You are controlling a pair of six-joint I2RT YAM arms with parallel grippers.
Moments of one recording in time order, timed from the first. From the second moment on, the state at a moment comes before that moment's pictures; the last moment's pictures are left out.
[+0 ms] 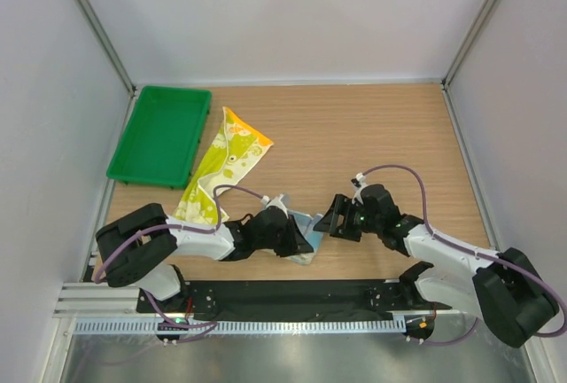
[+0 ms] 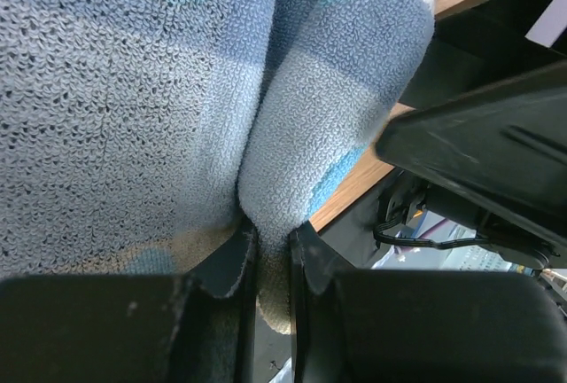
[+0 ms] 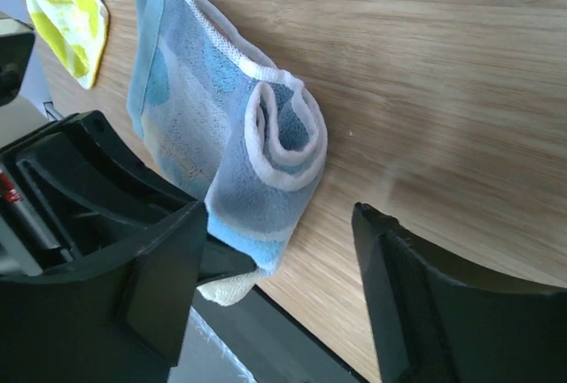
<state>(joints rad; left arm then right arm) -1.09 1.53 0.52 0.33 0.07 -1.24 0.55 1.04 0.31 0.01 -0.38 0.86</state>
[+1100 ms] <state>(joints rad) -1.34 1.59 1.01 -0.42 -0.46 -0.89 0.64 1.24 0.55 -0.17 -0.29 0.76</state>
